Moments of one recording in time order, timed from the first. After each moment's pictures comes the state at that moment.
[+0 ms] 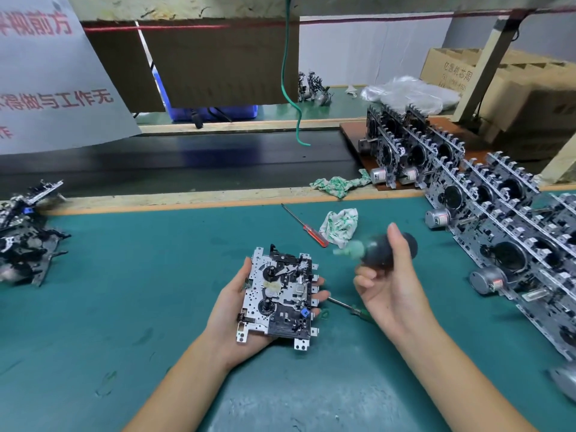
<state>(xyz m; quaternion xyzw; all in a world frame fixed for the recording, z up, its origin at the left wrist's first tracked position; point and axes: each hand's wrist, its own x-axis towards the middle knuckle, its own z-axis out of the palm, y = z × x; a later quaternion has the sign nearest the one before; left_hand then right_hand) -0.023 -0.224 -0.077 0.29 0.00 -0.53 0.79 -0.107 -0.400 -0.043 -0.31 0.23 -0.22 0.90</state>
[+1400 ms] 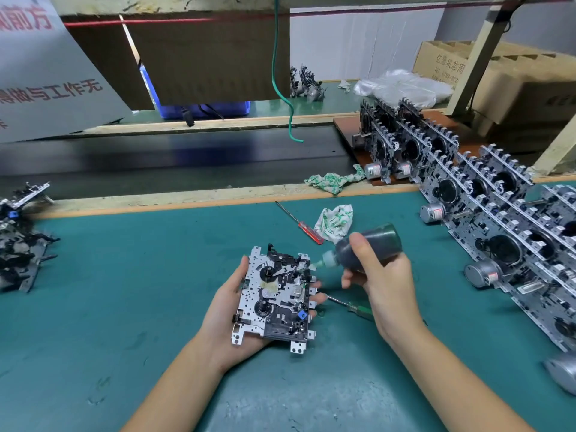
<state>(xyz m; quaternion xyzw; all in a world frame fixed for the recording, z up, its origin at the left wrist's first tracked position) -0.023 -0.224 -0.075 0.32 0.01 -0.54 0.78 -0.108 -0.392 -0.051 -0.56 0.19 -0.32 0.74</state>
